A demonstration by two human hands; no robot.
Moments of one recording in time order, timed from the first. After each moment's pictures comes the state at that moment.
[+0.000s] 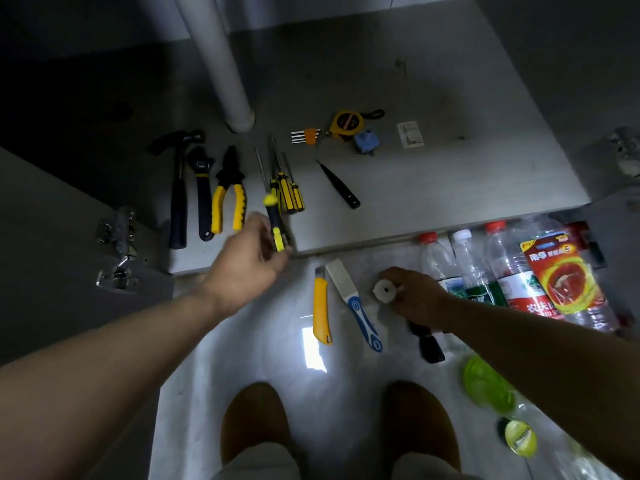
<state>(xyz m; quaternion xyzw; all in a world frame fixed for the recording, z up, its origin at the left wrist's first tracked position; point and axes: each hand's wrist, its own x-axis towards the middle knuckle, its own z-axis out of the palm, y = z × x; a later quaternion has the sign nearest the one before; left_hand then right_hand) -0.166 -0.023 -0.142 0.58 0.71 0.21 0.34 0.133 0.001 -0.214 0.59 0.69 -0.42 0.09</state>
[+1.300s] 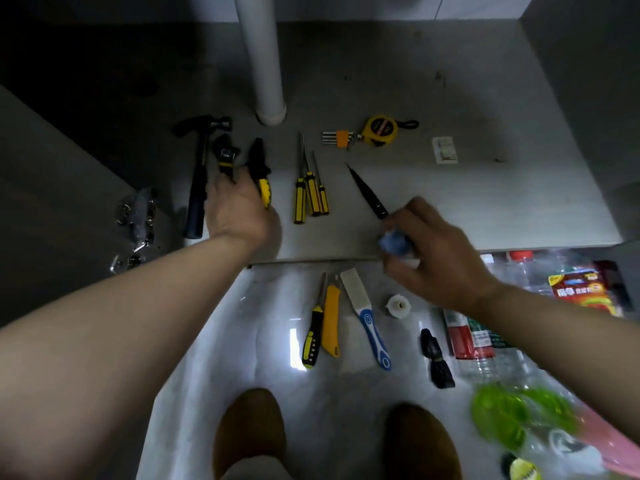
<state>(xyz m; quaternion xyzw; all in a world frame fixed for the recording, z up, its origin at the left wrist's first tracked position) -0.202 0.048 -0.160 0.49 0.86 0.08 0.12 0.094 0.046 -0.133 0.41 0.87 -0.22 -0.15</state>
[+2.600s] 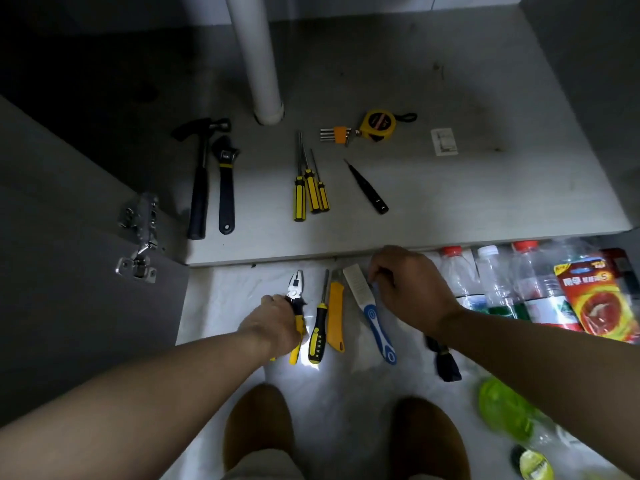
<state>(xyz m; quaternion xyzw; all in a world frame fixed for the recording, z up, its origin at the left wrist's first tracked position) -0.154 -0.072 -0.223 0.59 0.68 -0.25 0.35 0.074 0.008 -0.173 0.47 0.82 -0.30 -0.13</state>
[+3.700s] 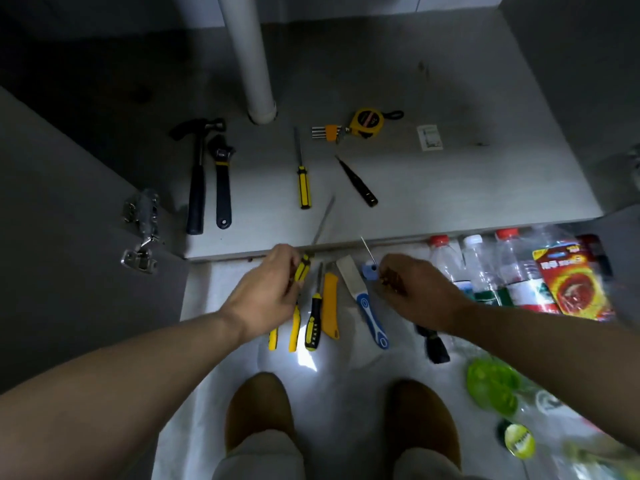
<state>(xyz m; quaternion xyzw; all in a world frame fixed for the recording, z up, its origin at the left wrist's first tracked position) -0.174 -0.066 -0.188 0.67 0.66 0.13 0.31 0.110 -0.008 -0.173 0.48 0.80 -0.36 -0.06</state>
